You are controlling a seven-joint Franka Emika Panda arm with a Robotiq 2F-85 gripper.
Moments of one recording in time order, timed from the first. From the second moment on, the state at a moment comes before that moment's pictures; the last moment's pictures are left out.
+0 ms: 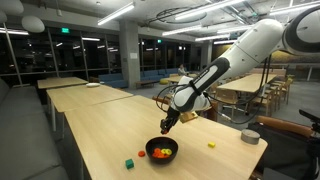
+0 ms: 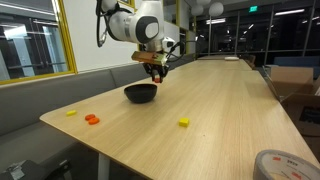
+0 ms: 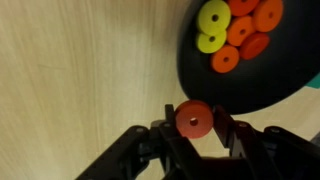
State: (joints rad) arm -0.11 0.30 0.20 -2.14 0.24 2.82 -0.17
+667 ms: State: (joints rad) arm -0.30 0.31 0.39 -2.10 0.54 2.55 -0.71
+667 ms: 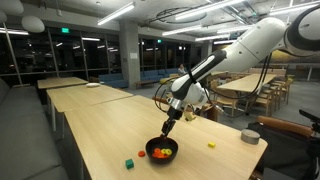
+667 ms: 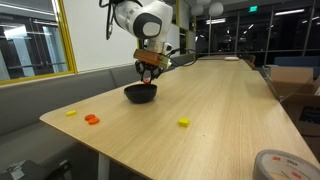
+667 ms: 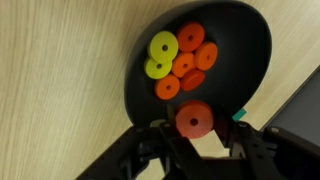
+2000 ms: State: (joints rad) arm -0.07 0.34 0.16 -2.02 0.17 2.34 -0.64
